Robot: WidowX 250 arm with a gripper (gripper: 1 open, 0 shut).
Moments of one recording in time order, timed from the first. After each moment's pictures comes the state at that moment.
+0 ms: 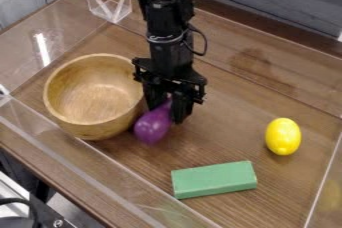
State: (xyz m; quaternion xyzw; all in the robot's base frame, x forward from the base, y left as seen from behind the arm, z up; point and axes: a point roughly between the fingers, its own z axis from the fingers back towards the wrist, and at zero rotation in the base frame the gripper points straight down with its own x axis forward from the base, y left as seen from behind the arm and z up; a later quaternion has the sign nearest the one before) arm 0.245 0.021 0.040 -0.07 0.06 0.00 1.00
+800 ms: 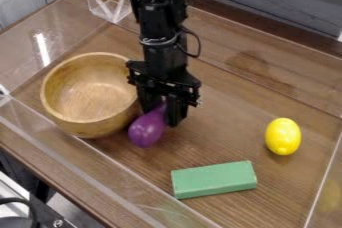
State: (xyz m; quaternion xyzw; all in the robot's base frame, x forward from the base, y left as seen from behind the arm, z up) arm 0.237 0.023 0.040 -0.07 0.06 0.00 1.00
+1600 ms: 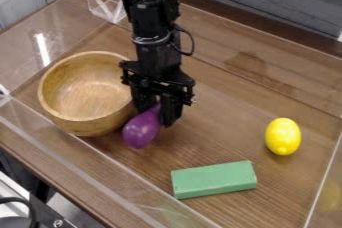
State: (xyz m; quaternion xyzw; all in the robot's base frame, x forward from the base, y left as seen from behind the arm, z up) arm 0.231 0.027 0.044 -0.08 0.06 0.01 1.00
